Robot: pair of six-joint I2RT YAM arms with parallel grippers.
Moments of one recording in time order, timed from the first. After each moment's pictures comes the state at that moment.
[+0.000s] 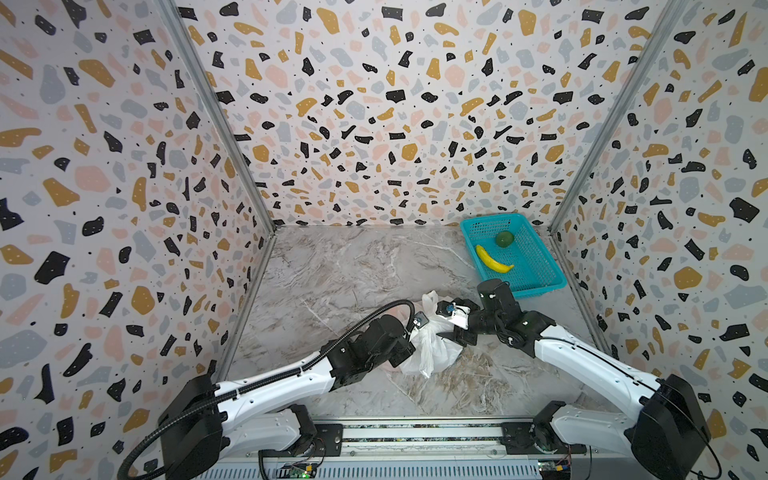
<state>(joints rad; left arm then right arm) -0.99 1.14 0.69 -0.19 -0.19 0.17 0.63 1.22 0.80 -0.31 -0.44 -0.70</state>
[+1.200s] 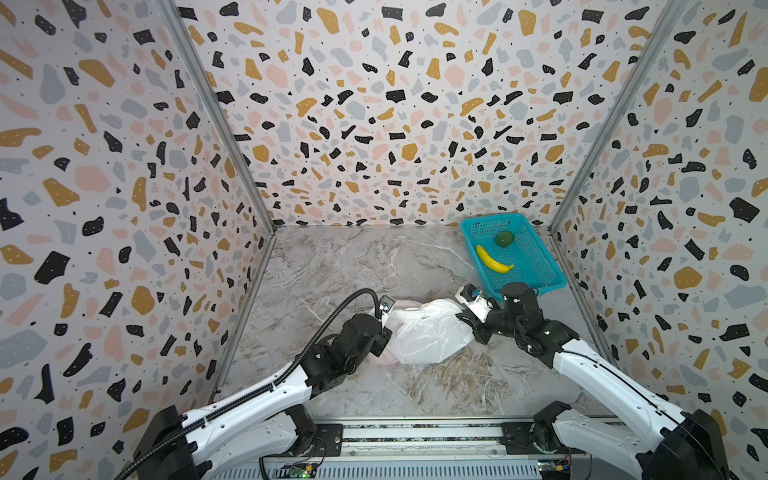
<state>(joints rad) -0.86 0.94 0.60 -0.23 -0.38 -0.02 0.50 1.02 0.69 -0.30 -0.39 -0.30</state>
